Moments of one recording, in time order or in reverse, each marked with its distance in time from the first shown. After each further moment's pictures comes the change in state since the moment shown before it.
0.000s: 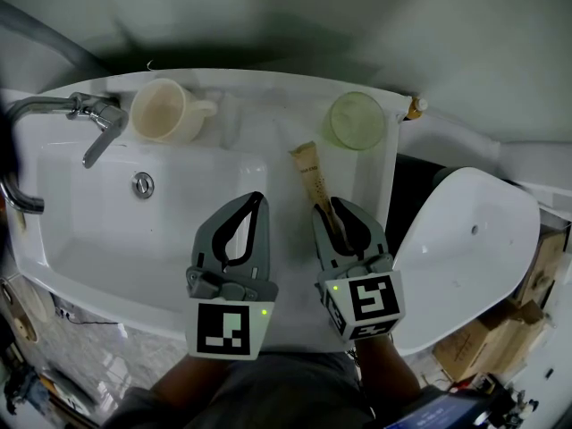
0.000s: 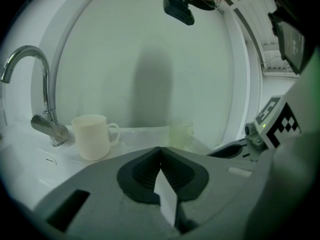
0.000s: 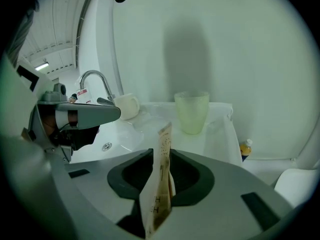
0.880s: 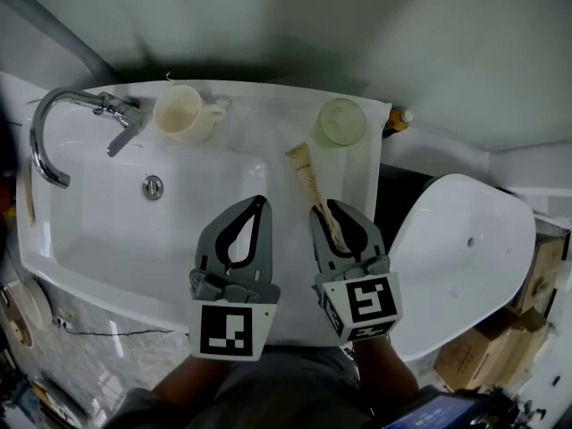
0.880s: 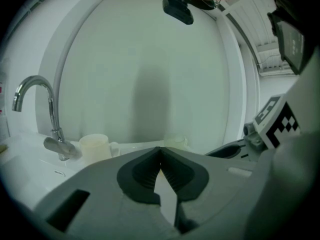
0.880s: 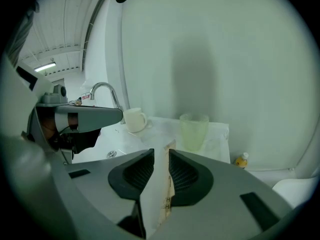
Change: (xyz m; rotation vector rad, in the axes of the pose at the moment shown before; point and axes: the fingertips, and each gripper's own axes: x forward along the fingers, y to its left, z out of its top) left arm -0.039 -0.020 0.036 0.042 -0.095 0.014; right arm -0.040 0.016 0.031 -0.039 -0.106 0.006
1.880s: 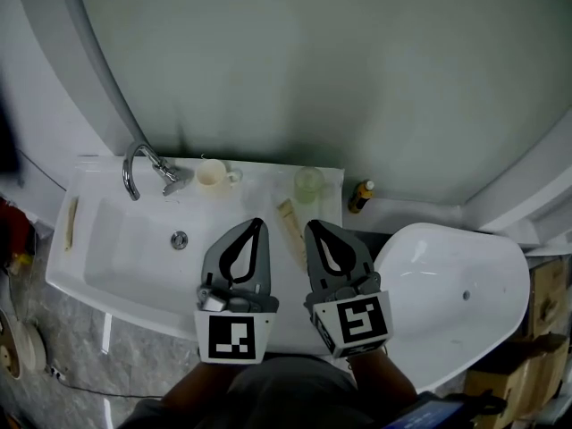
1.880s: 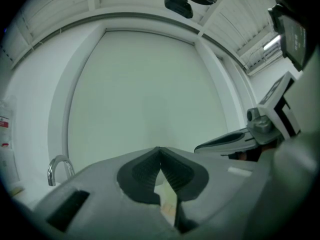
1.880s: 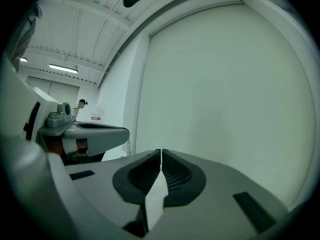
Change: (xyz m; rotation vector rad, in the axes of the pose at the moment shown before) left arm -0.120 -0.053 0.136 0.180 -0.349 0.076; right arm -0.154 0.051 0.140 -0.186 -0.440 -0.014
